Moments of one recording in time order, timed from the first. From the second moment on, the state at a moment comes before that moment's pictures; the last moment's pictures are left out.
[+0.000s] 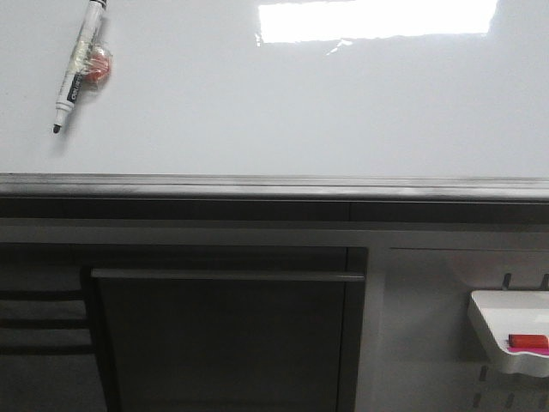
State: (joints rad) left arm -0.03 0.00 0.00 -0.01 0.04 0.00; right arm -0.02 -0.01 0.01 -0.08 0.04 0.17
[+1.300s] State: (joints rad) left arm -0.03 0.04 -0.26 -0.05 0.09 0.00; right arm -0.02 0.17 -0.39 -0.05 0.42 0.07
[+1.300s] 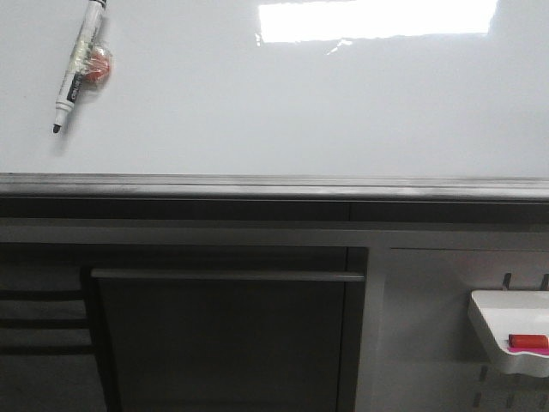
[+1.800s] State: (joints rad) left arm -0.03 0.31 -0.50 -0.03 0.41 0.00; right arm -0.02 0.56 -0.64 -0.03 0.67 -0.11
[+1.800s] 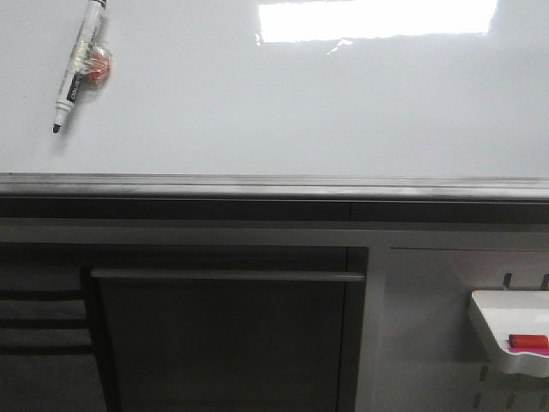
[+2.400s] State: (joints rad) left arm -0.03 0.38 -0.50 -0.02 0.45 0.04; right arm -0.02 0.58 -0.64 0.01 0.67 -0.11
